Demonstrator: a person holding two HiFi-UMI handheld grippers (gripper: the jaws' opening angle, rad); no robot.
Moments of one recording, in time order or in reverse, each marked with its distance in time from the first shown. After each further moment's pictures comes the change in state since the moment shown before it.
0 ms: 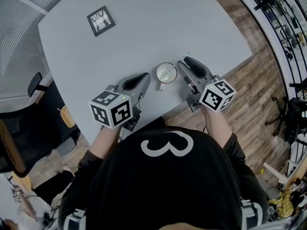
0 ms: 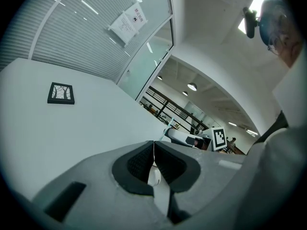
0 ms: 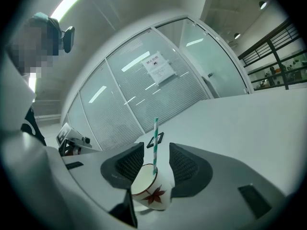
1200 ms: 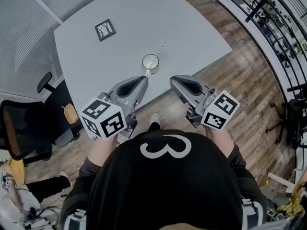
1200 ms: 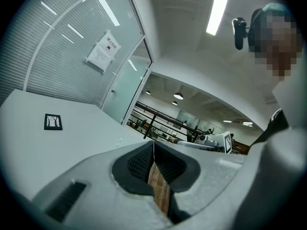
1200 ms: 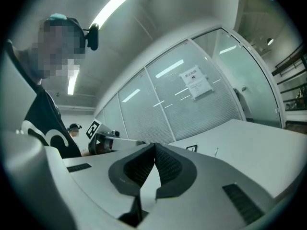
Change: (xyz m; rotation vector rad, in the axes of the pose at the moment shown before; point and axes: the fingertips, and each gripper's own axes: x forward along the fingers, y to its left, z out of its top) left arm -0.086 -0.184 0.008 0.187 -0.204 -0.049; right arm -0.165 0.173 0.043 -0.217 -0.048 0.317
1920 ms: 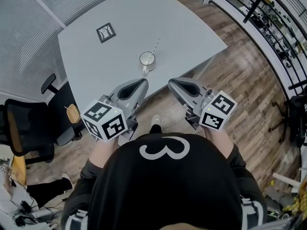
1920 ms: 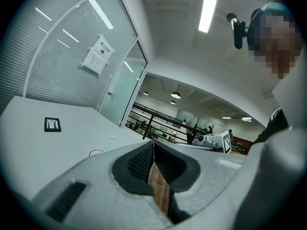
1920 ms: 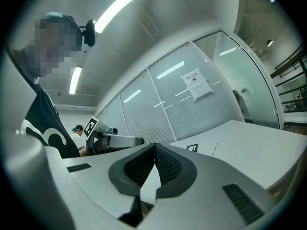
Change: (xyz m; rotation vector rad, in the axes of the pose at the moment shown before) left arm -0.018 -0.052 -0.015 0.056 -0.011 -0.001; right arm -0.039 0.034 -0.009 -0.022 -0.008 -0.004
